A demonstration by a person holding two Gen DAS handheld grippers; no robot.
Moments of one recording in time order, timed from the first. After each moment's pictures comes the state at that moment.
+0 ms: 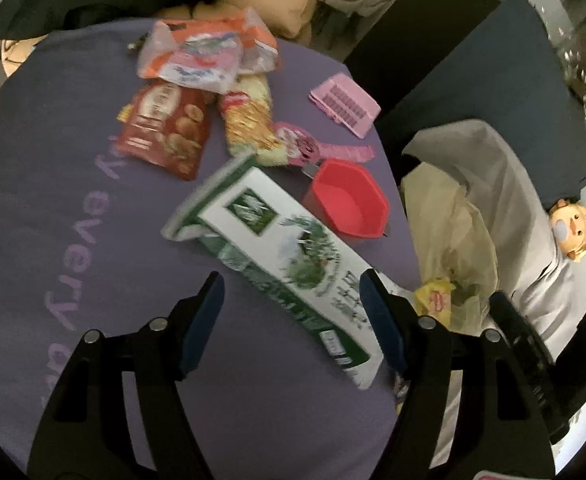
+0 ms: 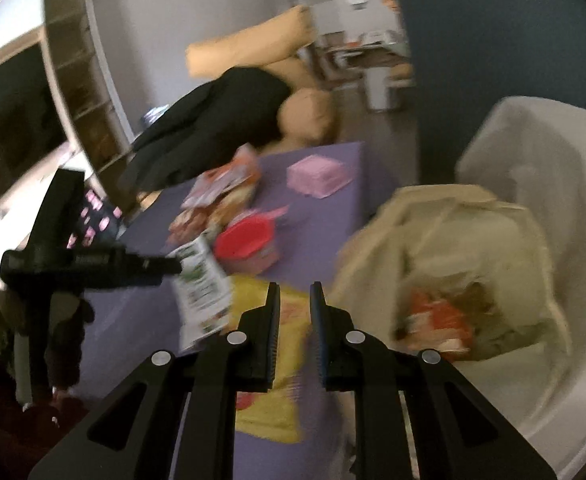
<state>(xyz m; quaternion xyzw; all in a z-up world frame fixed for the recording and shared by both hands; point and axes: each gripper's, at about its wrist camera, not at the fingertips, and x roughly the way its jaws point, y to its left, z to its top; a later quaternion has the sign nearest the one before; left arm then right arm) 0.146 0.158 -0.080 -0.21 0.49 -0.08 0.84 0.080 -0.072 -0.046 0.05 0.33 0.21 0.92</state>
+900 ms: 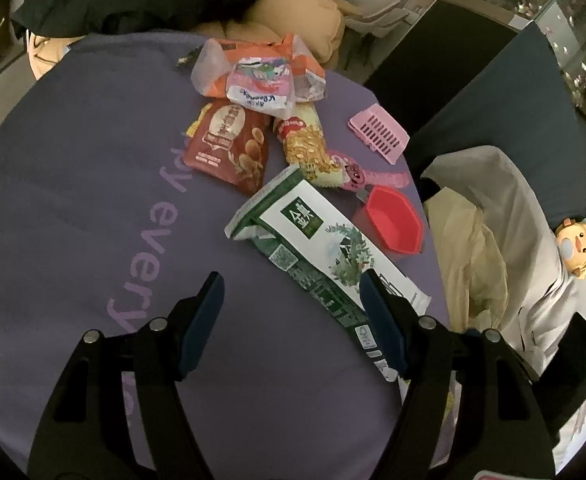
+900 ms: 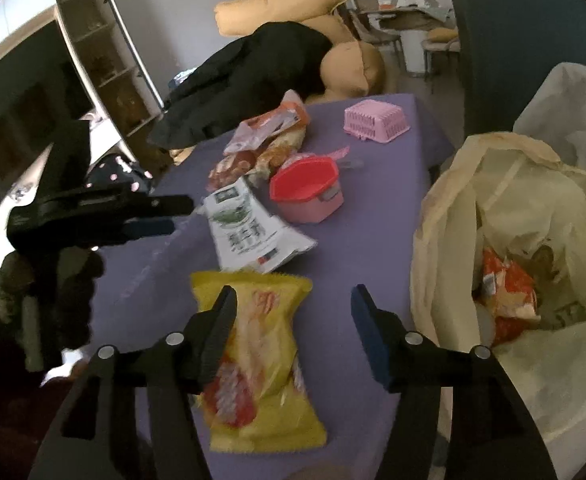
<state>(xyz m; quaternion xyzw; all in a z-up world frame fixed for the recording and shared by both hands) 0.122 0.211 -0.080 -0.23 0.46 -0.05 0.86 0.075 -0.023 -0.075 0.04 0.40 0.29 0.87</state>
